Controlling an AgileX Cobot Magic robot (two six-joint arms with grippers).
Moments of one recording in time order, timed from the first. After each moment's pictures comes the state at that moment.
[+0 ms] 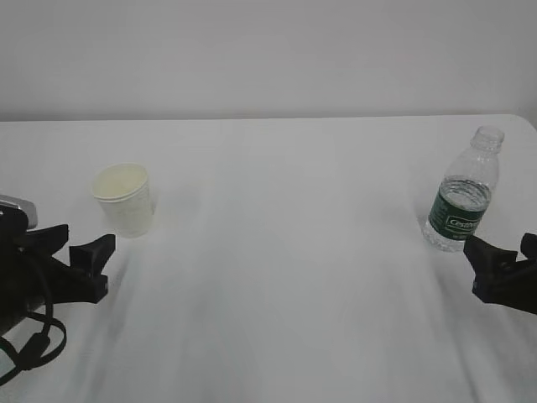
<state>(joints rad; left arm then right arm) -0.44 1.83 -0.27 -0.16 -1.14 0.01 0.11 1.74 -0.16 0.02 -1.14 0.03</state>
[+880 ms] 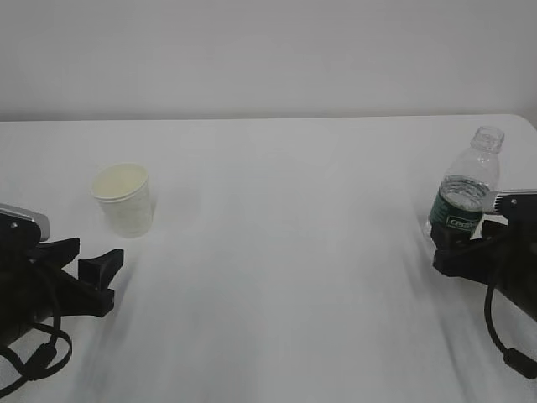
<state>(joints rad) -0.44 1.88 -0.27 -0.12 -1.14 -0.01 0.11 2.01 -0.40 0.02 -1.14 0.03</state>
